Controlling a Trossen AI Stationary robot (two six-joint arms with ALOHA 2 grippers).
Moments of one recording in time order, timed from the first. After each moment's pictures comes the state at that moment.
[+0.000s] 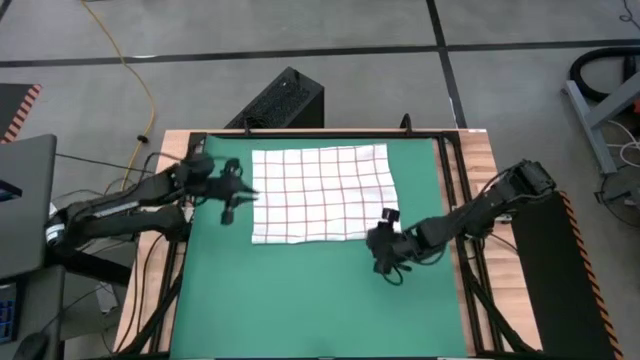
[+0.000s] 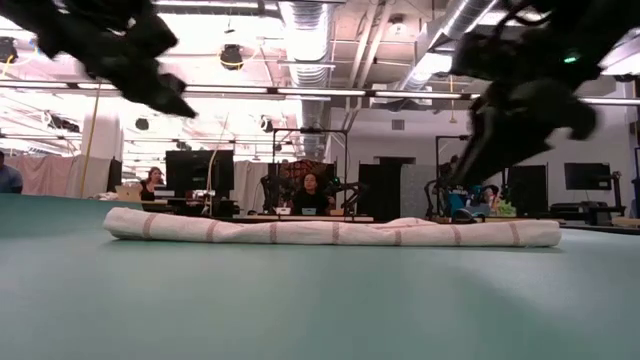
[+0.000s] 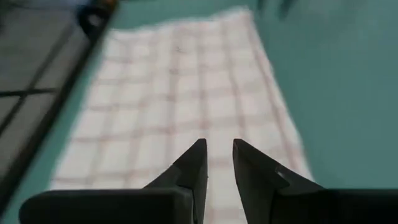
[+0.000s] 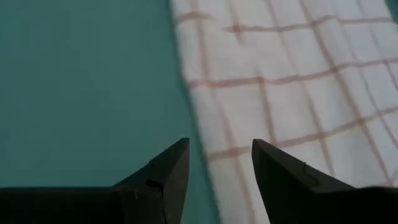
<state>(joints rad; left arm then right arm) 0.46 0.67 0.49 -0.32 0.31 0.33 0.40 1.43 0.76 -0.38 0.56 0.37</state>
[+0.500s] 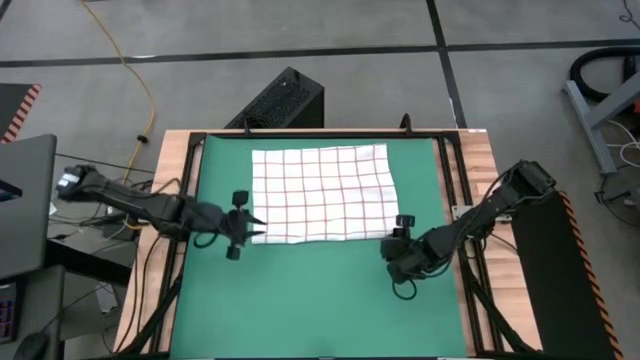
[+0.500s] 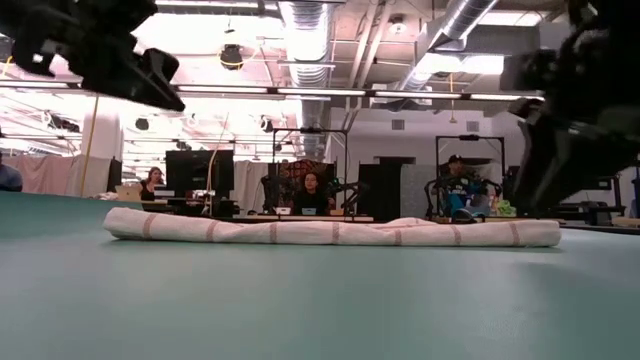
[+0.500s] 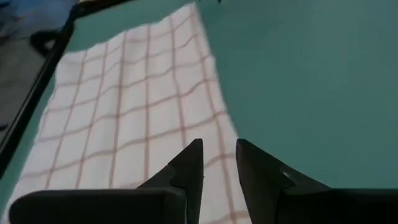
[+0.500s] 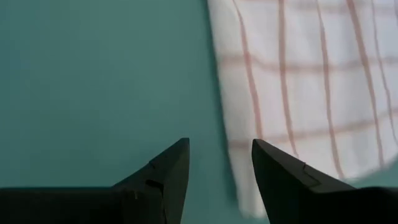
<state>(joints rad) -0.24 0.78 0.45 -0.17 -0.29 0.15 0.53 1.43 0.76 -0.69 0.57 0.49</state>
